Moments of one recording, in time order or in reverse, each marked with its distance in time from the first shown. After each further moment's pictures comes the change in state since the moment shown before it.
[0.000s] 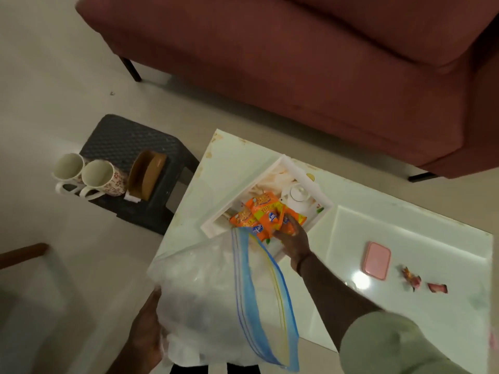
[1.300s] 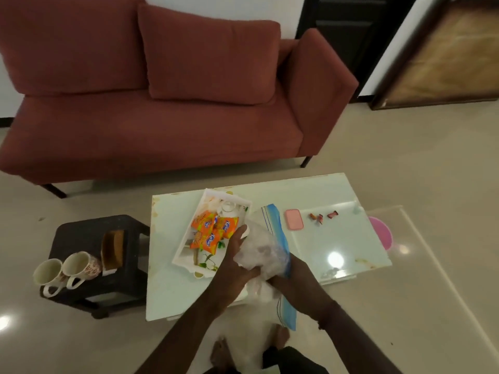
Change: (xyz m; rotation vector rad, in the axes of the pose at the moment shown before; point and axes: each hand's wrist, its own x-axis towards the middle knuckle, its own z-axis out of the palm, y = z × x) left_hand -0.235 0.014 0.054 0.857 -1.089 0.621; right_hand -0.414 -0.074 -0.075 -0.187 0.161 -0.323
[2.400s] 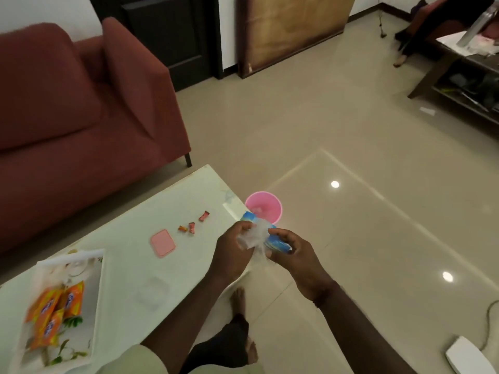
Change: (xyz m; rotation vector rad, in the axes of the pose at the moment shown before) left_hand 0.152 0.002 0.471 0.596 -0.256 0.276; right_hand -0.087 0.234 -0.391 0.704 0.509 0.138
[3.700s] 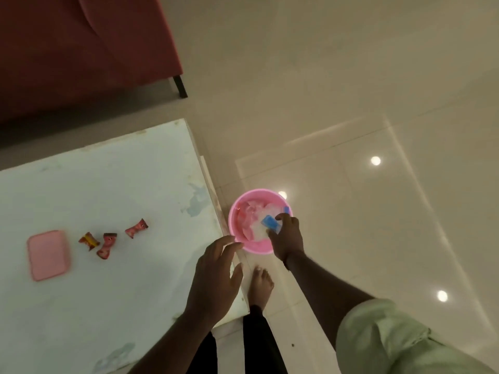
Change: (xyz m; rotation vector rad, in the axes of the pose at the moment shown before) left_hand 0.294 -0.220 0.208 0.446 0.059 -0.249; right_hand 0.539 0.242 -0.132 -0.953 -0.067 0.302
